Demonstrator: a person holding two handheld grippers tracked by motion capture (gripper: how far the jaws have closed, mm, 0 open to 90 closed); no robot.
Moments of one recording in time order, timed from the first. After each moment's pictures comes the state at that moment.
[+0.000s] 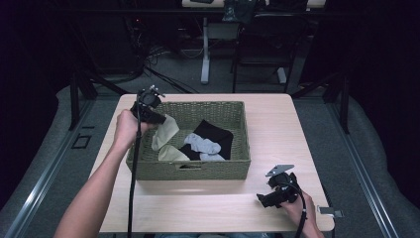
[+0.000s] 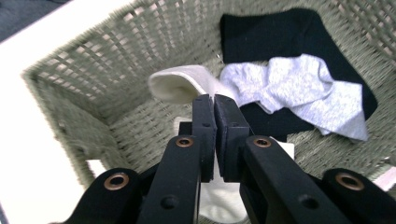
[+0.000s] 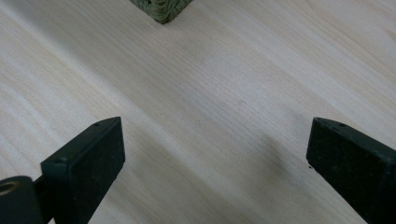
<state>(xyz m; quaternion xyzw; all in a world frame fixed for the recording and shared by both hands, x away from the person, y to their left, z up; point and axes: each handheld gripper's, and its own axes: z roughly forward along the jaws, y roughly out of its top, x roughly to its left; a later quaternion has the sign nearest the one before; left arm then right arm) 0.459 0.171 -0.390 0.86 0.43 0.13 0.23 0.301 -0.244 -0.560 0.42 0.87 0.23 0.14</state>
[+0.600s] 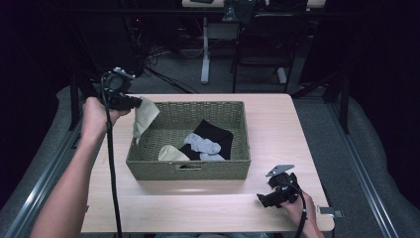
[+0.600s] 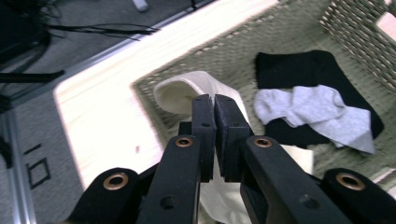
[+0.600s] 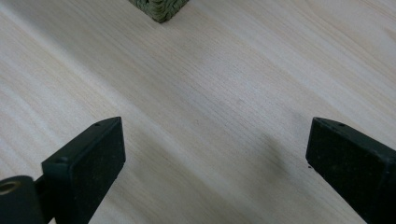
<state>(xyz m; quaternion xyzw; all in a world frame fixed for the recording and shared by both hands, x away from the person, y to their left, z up) 0.432 0.229 -0.327 0.82 0.45 0.21 0.28 0.301 -0.244 -0.560 0.42 0.87 0.23 0.14</state>
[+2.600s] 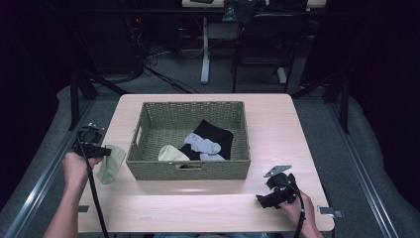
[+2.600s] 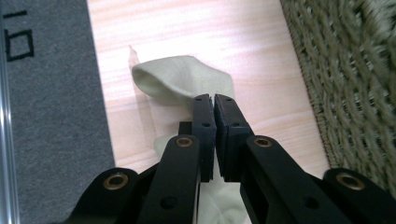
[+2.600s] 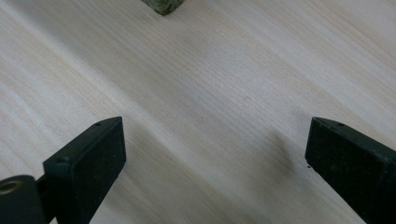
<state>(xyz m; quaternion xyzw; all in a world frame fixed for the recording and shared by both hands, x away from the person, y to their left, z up) 0.411 0.343 -0.505 0.77 0.60 0.12 0.18 0.302 -0.241 -0.564 0.42 0.87 0.22 0.14</state>
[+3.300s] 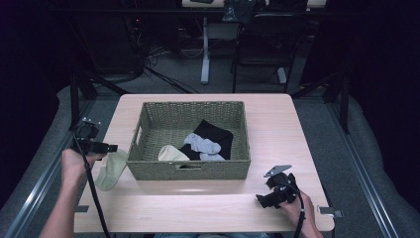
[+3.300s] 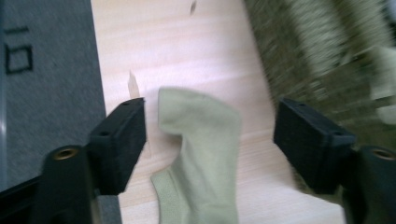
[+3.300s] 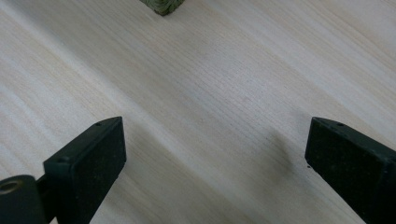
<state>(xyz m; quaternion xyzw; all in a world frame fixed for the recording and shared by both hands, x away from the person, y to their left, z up) 0.404 0.336 -0.462 0.76 0.59 0.14 0.22 0.302 -0.240 -0.563 0.42 0.87 0.21 0.14</state>
